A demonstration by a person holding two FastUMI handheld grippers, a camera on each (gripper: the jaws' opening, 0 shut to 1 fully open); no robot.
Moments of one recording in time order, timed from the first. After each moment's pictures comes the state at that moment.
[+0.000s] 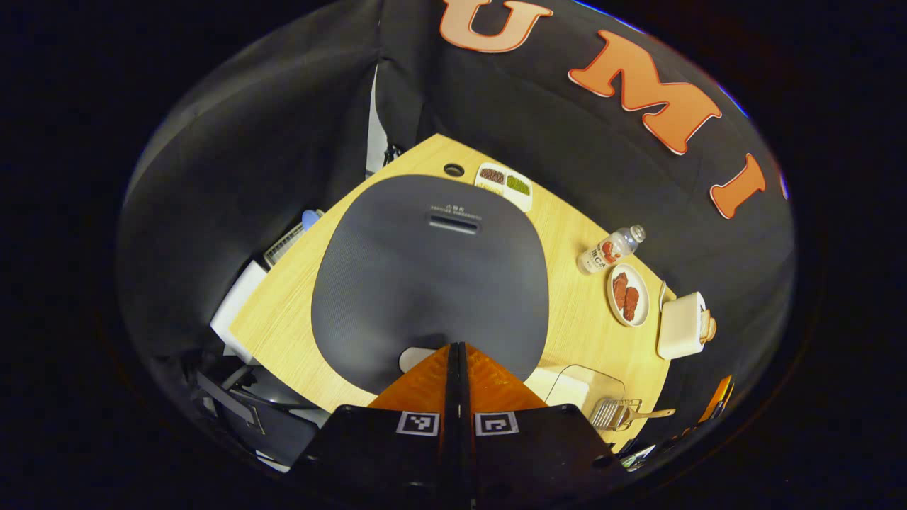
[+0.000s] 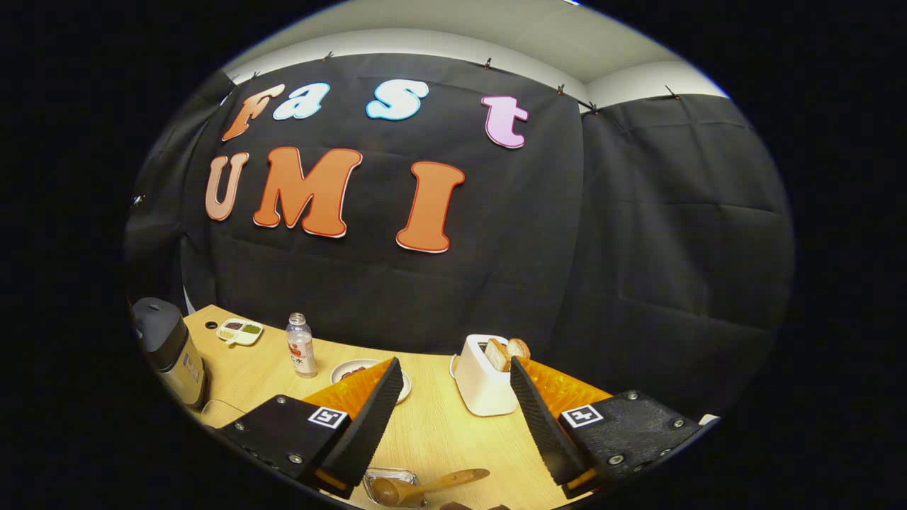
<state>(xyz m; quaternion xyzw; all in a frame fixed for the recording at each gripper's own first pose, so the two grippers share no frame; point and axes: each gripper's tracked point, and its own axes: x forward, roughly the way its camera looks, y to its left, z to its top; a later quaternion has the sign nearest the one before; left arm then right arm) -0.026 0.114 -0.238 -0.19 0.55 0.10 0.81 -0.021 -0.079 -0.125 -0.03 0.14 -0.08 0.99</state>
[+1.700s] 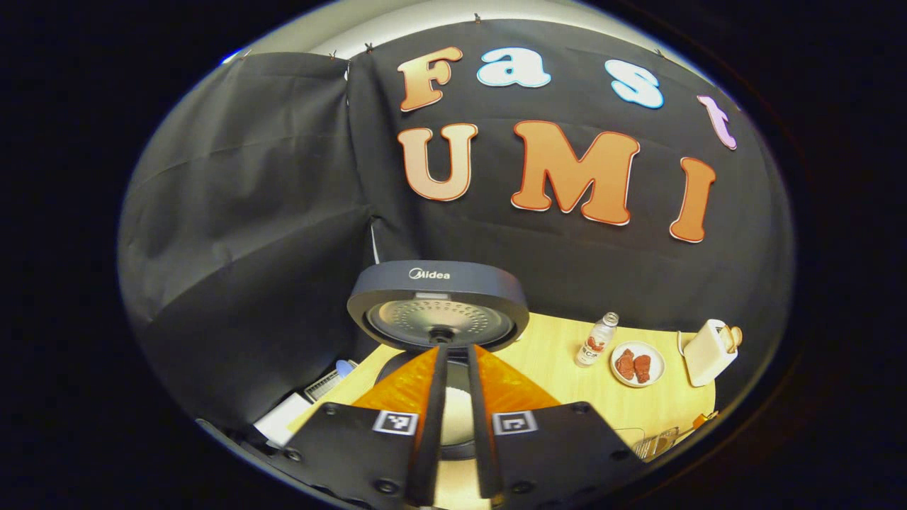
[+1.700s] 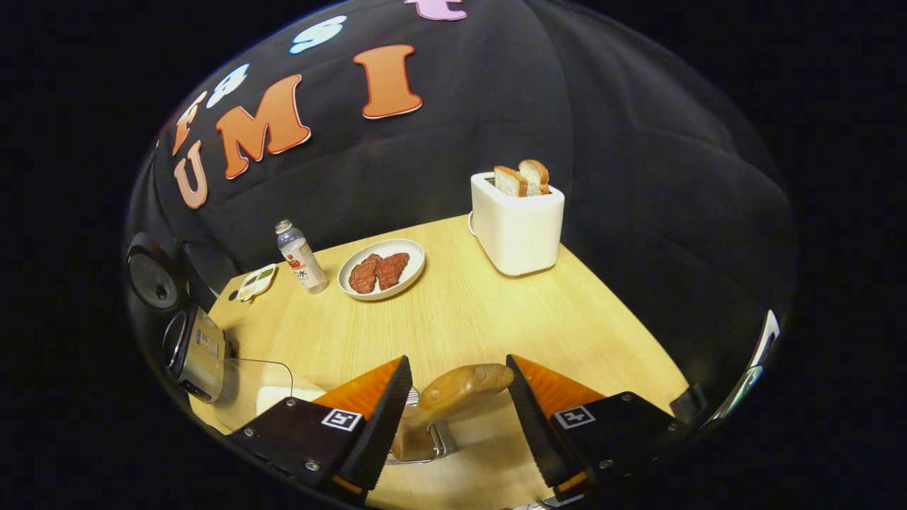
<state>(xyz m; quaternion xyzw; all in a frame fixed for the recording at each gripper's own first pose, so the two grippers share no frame) 0.012 0.094 -0.077 -0.02 0.24 0.12 0.96 -0.082 -0.074 -0.313 0.16 0.41 -0.04 0.90</state>
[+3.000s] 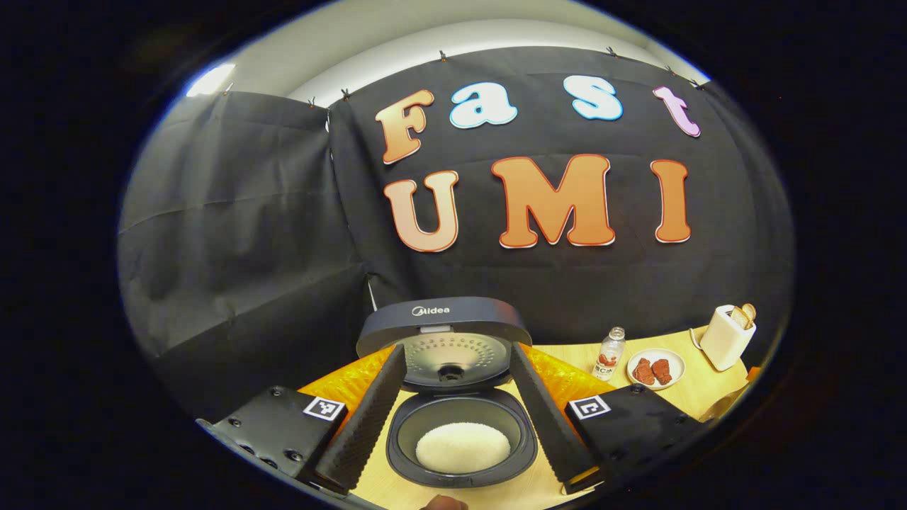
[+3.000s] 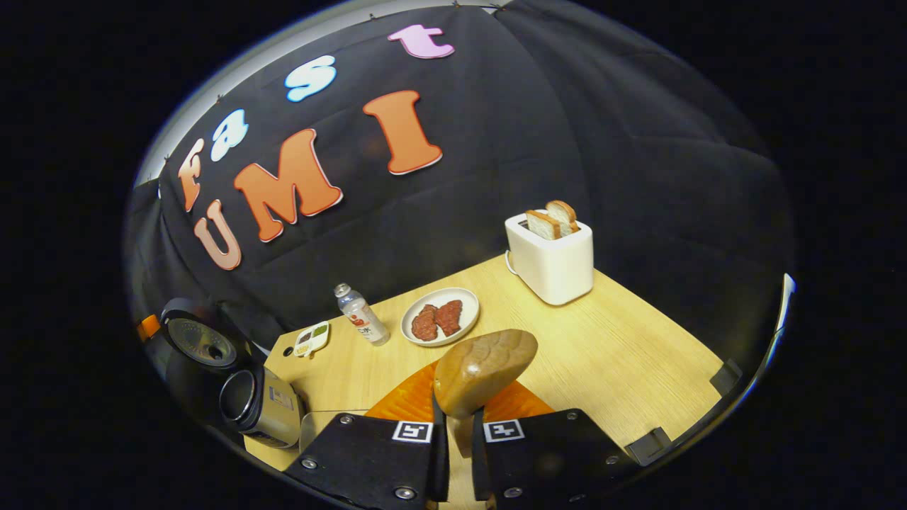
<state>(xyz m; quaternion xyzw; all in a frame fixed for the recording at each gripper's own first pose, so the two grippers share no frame) 0.020 0.113 -0.059 0.05 0.12 0.10 0.99 -0.061 -0.010 -0.188 0.22 0.29 -0.02 0.93</state>
